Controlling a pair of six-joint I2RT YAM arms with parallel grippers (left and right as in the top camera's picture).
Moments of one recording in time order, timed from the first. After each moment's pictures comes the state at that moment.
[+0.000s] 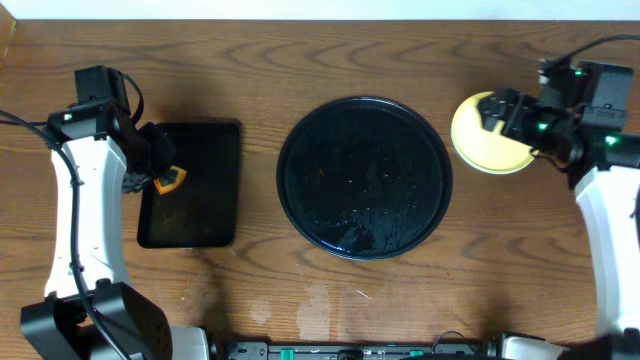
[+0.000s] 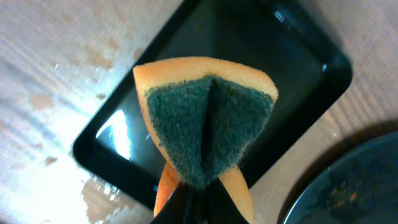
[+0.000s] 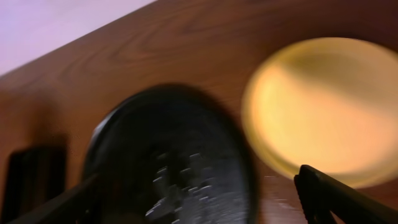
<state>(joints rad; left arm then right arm) 0.25 1.58 1.40 -1.14 0.02 -0.48 -0.08 1.43 1.27 -0.68 -0.38 0.27</state>
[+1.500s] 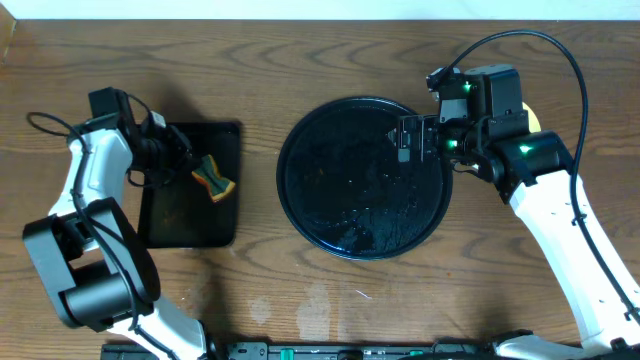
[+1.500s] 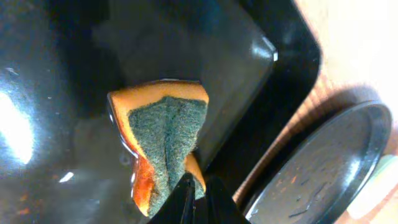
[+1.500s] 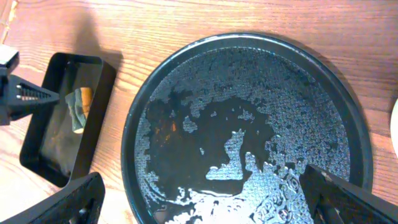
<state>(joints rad) 0.33 1.84 1.27 -0.83 0.49 -0.39 0.28 1.44 1.27 -0.69 -0.34 0.24</state>
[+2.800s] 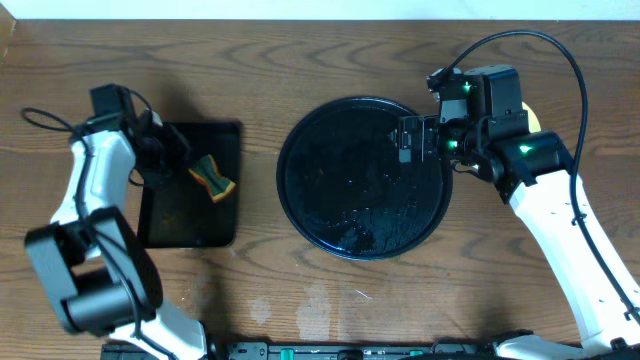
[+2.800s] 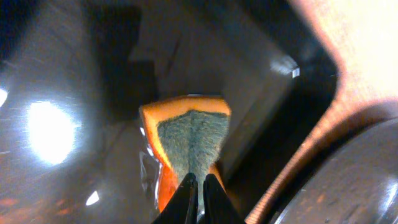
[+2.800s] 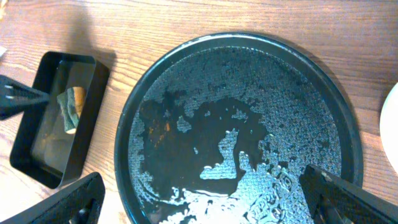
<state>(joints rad) 0.30 1.83 1.25 -0.80 0.38 -0.39 0.28 1.44 1.27 -0.70 -0.32 0.23</state>
